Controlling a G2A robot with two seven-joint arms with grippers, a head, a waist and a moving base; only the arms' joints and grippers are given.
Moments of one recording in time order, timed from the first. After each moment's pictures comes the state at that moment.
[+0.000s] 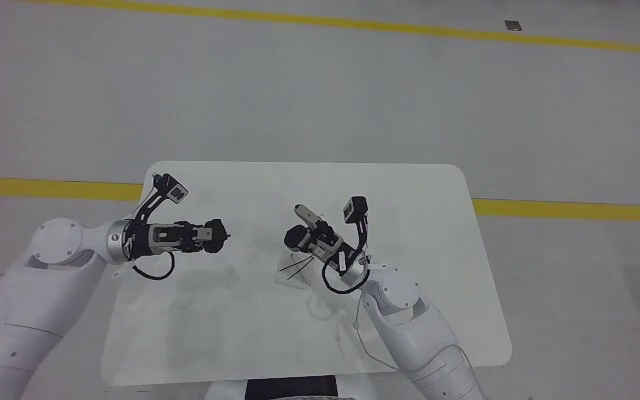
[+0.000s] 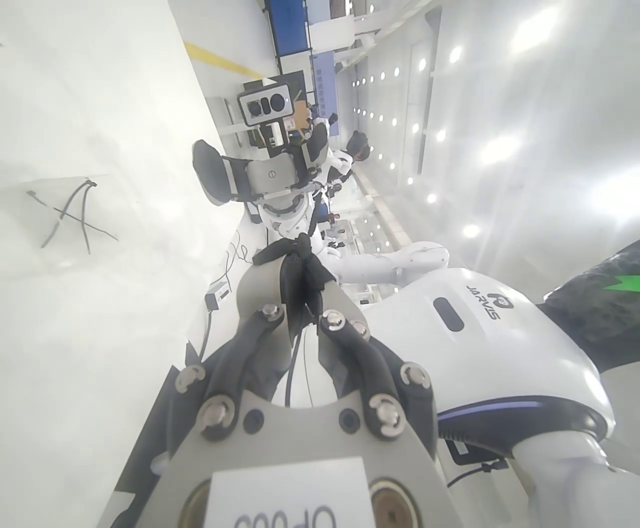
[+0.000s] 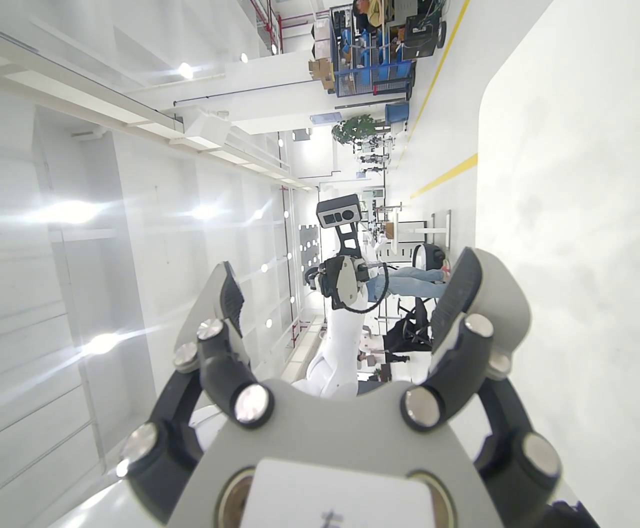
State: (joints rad) left arm 1.34 -0.91 -1.35 -1.46 -0.69 -0.34 -1.36; right arm -1.48 -1.29 1.09 -1.65 0.35 -0.12 0.51
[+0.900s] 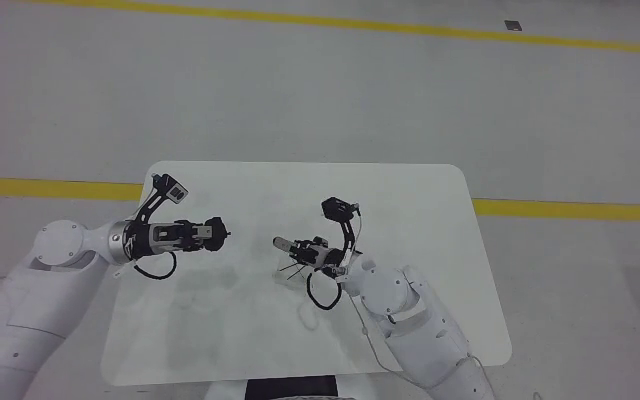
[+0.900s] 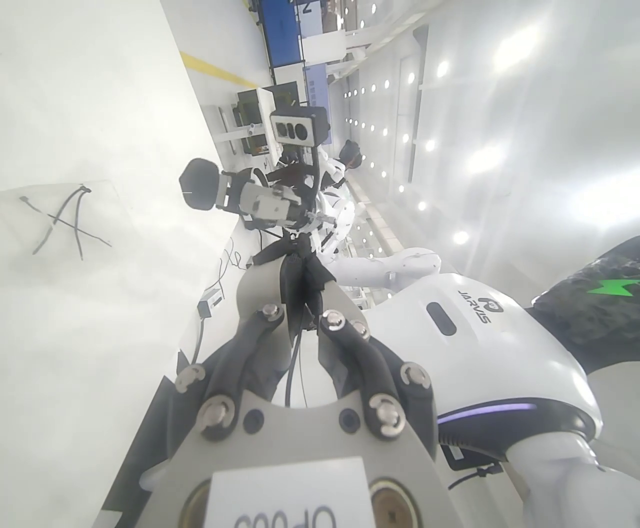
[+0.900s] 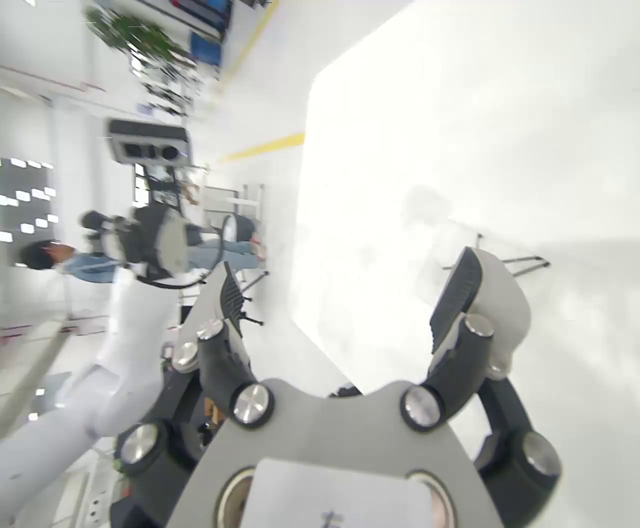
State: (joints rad) left arm 1.34 -0.92 -1.34 -1.45 -0.71 -0.34 -1.35; right arm -1.44 -1.24 1.02 -1.91 -0.51 0.35 0.74
